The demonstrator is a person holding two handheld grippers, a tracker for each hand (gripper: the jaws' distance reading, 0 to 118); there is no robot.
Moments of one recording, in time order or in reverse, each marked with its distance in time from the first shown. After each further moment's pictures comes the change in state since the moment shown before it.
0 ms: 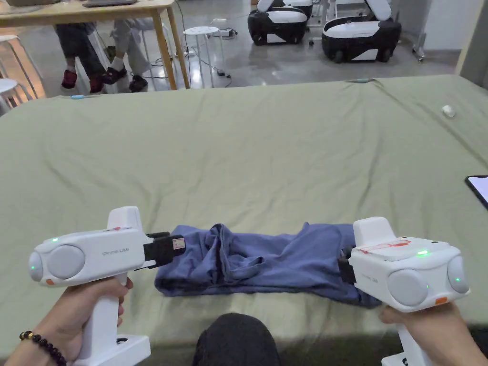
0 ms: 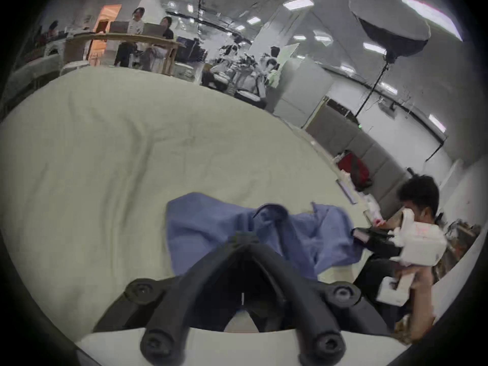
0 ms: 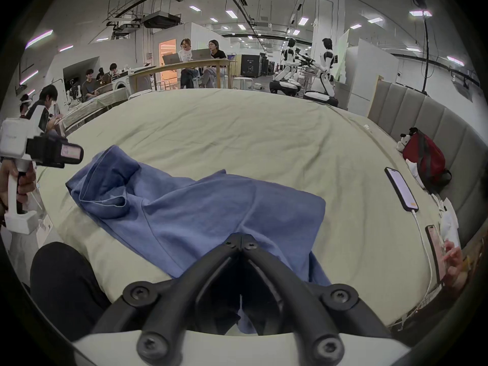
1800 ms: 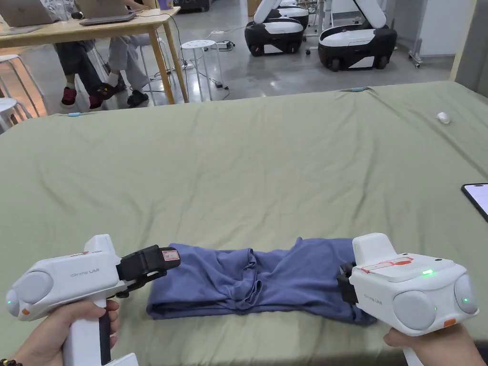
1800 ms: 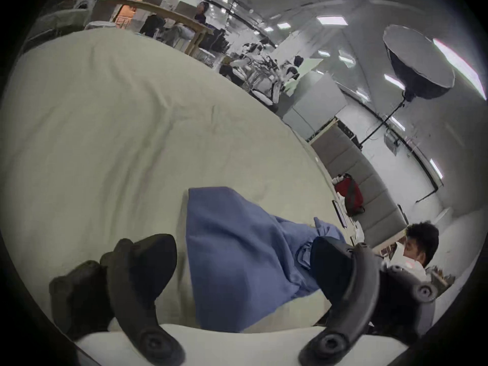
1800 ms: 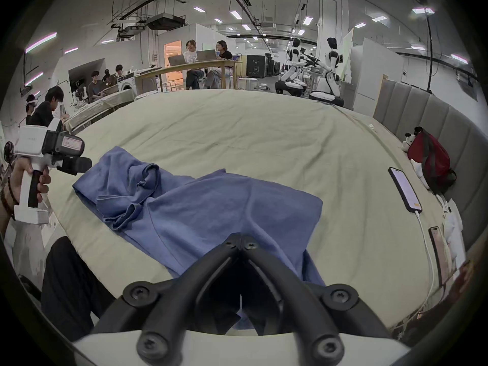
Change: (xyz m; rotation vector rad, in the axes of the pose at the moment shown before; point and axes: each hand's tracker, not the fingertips) left arm -0.031 0.007 -0.013 -0.004 -0.080 0.298; right arm 0.016 -0.002 0.008 0.001 0.040 0.004
